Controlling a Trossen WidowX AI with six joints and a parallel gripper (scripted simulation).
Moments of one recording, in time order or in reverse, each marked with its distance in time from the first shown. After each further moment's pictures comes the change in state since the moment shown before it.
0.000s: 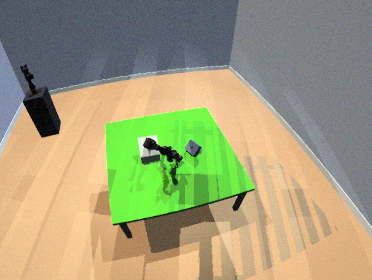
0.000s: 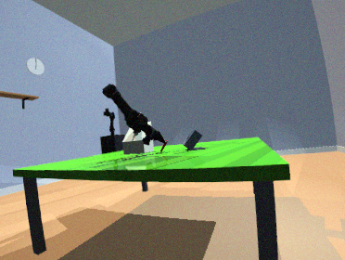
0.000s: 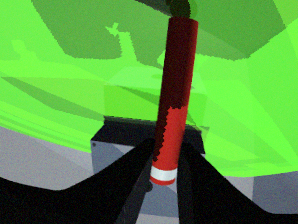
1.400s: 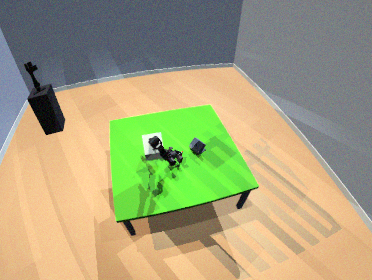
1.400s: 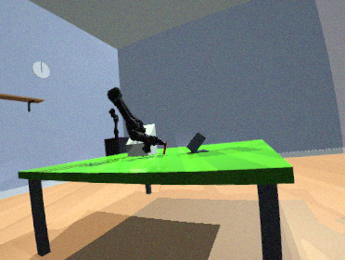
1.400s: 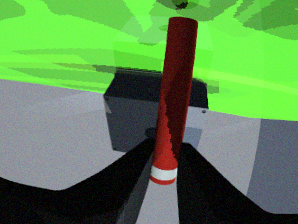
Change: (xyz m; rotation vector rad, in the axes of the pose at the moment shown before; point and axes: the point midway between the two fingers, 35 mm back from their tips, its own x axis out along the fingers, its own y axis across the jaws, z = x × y) arm -0.021 0.000 0.021 -0.010 0.364 0.006
